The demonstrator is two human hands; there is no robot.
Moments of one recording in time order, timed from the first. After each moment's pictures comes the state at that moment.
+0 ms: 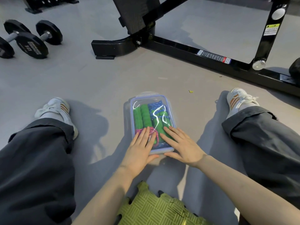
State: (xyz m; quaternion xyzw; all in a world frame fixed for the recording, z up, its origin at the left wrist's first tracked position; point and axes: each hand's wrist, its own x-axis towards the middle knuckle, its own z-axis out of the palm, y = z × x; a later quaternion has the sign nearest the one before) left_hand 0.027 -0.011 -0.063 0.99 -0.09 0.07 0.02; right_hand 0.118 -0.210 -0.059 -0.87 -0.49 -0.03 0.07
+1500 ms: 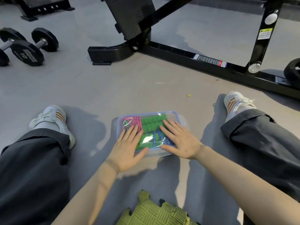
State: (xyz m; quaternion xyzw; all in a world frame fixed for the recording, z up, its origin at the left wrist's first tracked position) left_hand 0.039 0.032 -0.035 0.99 -0.06 0.02 0.09; right_hand 0.140 -0.192 -0.031 -0.89 -0.44 0.04 0.06
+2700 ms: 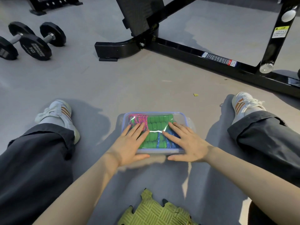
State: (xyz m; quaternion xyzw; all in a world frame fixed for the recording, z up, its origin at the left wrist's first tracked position) left_hand 0.050 0.055 -0.045 0.99 -0.15 0.03 -0.07; right_hand 0.149 -0.201 -0.040 -0.86 -0.50 0.01 0.02
